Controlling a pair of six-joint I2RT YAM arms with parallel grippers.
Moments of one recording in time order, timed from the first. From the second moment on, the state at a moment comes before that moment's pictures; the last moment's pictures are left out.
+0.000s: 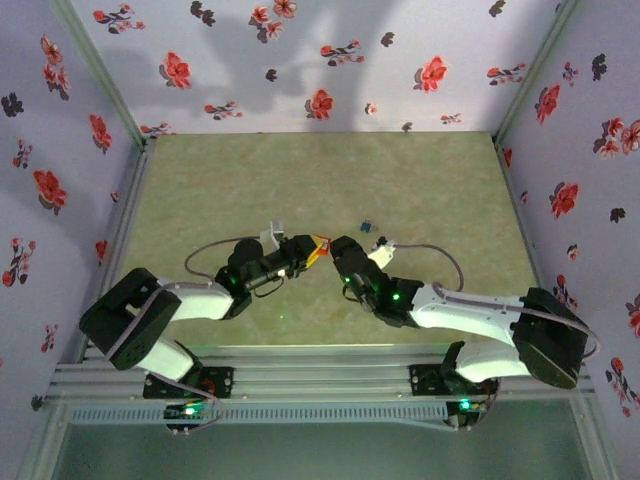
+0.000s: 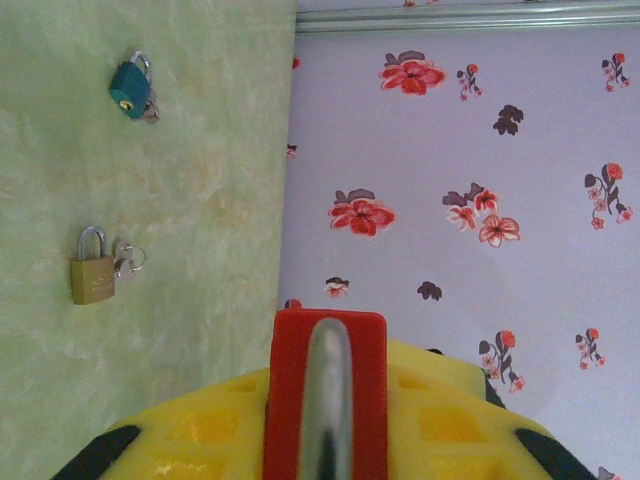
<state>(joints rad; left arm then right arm) -0.75 1.50 0.44 0.96 0.31 -1.51 1.05 1.28 0.64 0.14 0.59 1.69</state>
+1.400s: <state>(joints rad) -0.75 1.51 0.44 0.97 0.31 -1.52 1.03 1.33 0.64 0.21 0.55 1.69</state>
